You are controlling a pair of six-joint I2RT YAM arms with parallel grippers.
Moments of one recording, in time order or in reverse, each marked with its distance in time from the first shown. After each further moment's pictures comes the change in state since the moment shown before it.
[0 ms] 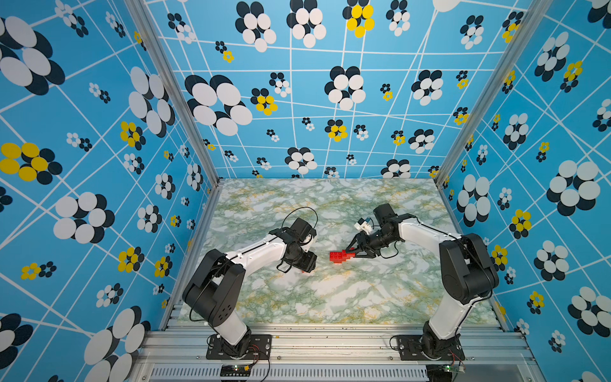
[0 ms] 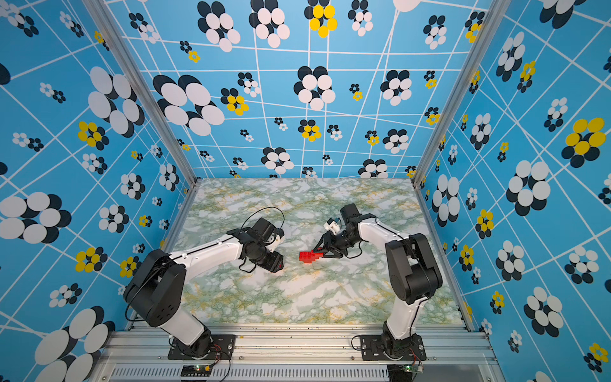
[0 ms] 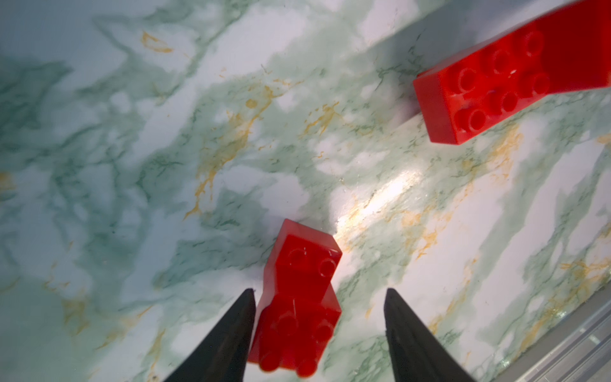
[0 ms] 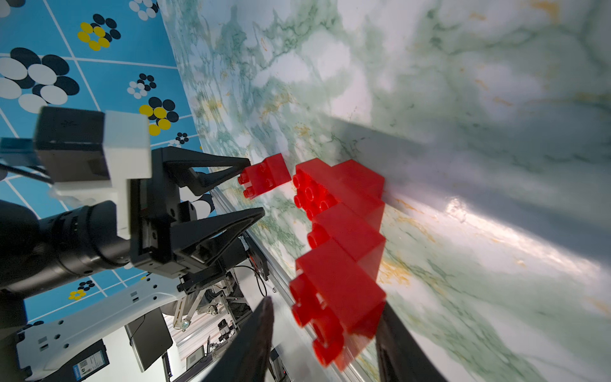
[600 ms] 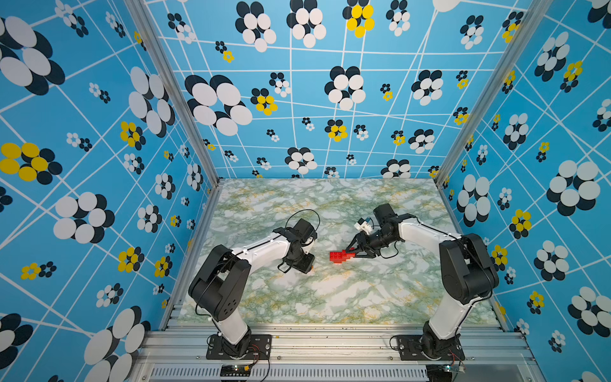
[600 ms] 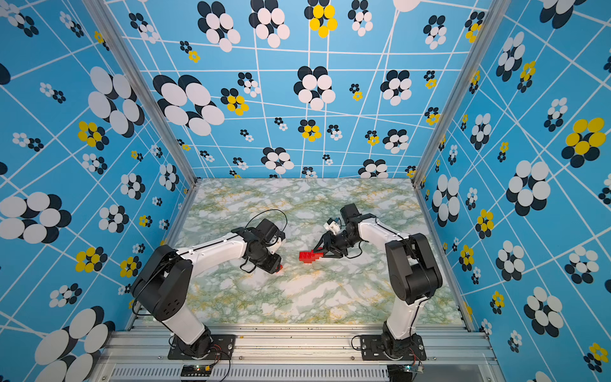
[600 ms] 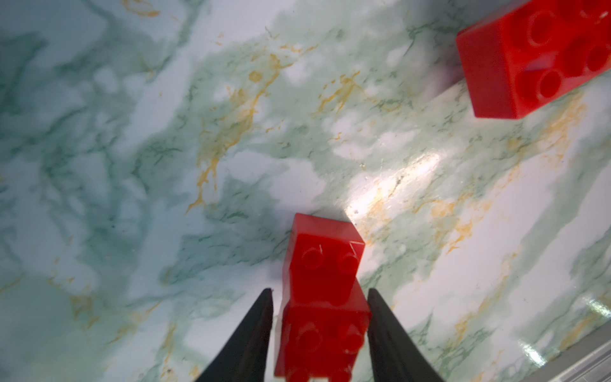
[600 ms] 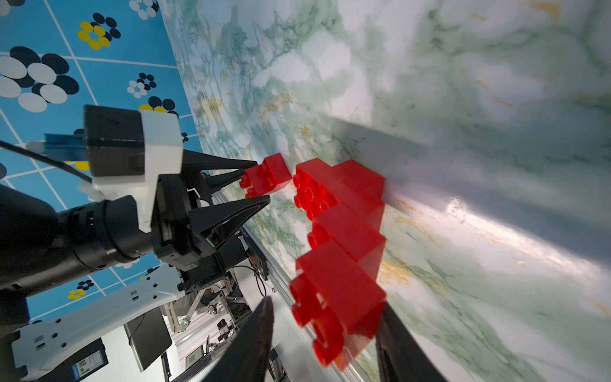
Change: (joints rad) left arm -0.013 0.045 0.035 -0.048 -0.048 0.038; right arm 0.000 0.000 0.000 0.000 0.000 -0.003
